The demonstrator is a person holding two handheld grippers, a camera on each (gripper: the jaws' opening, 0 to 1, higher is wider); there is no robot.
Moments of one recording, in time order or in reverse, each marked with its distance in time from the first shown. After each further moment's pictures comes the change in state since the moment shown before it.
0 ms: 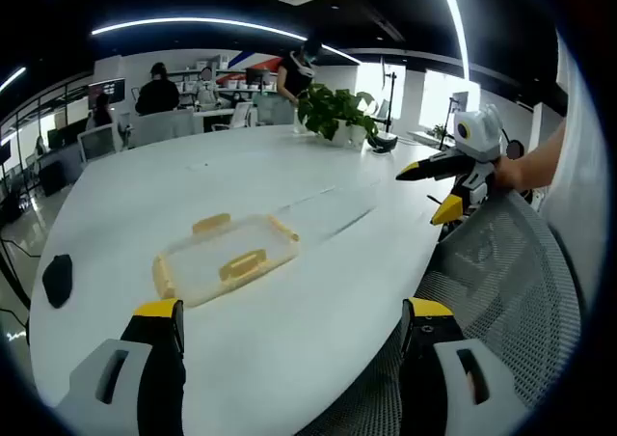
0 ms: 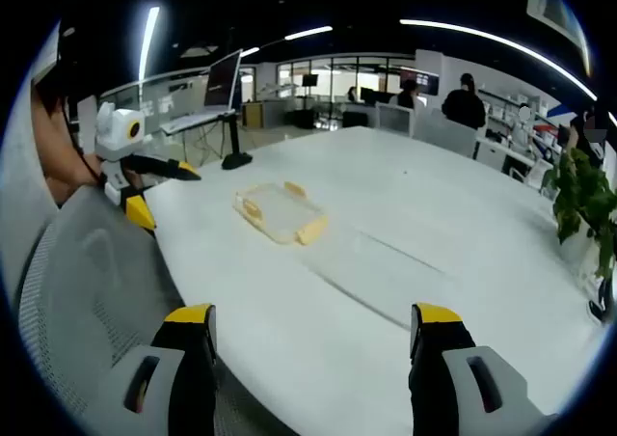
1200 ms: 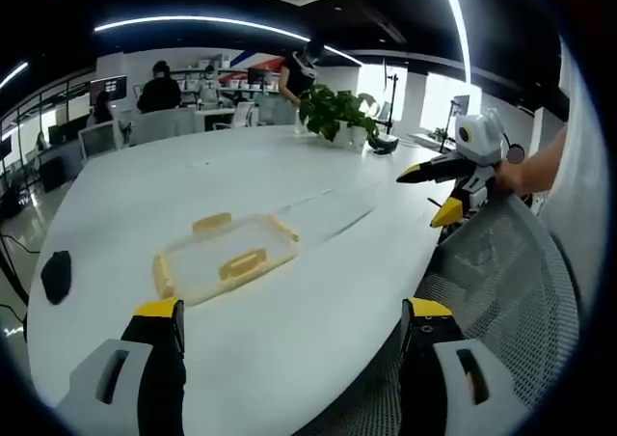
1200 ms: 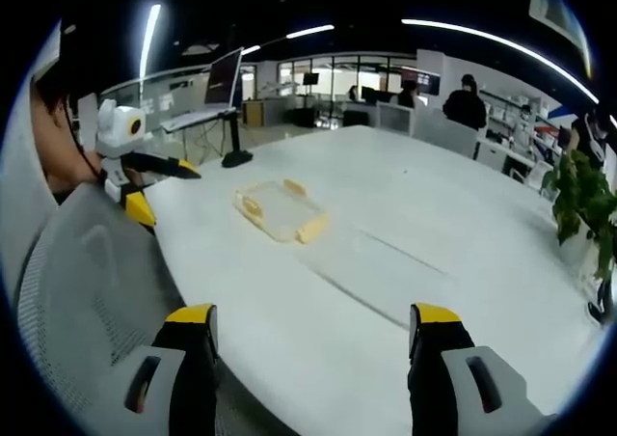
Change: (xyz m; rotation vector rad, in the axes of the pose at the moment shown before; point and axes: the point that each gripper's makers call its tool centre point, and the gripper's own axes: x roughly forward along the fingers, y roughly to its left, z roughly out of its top) left arm 0.000 0.000 0.000 -0.018 -0.002 -0.001; right arm 0.000 -0.001 -0.001 -0.004 0.005 -0.002
